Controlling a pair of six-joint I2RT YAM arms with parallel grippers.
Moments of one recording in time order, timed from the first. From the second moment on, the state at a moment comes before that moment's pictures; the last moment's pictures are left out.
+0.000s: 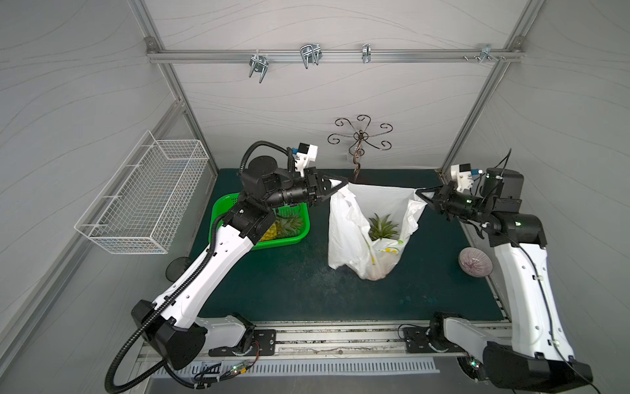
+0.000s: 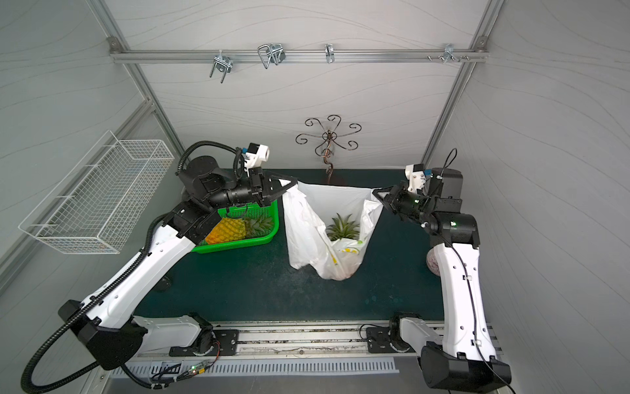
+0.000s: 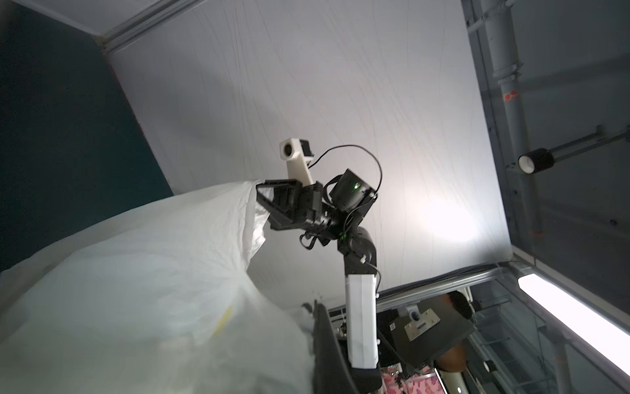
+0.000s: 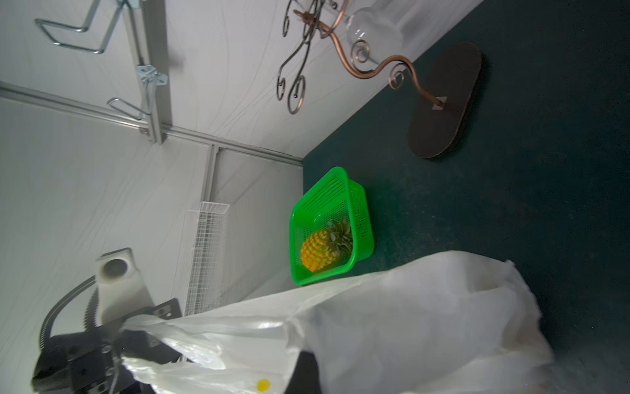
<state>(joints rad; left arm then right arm) -0.51 1.29 1.43 -0.06 0.77 -1.26 -0.02 1.09 1.42 -0.88 -0.74 0.75</state>
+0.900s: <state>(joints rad) -0.48 1.37 1.49 -0.65 0.72 -0.78 -0.04 1.01 1.39 -0.69 -0.83 0.82</state>
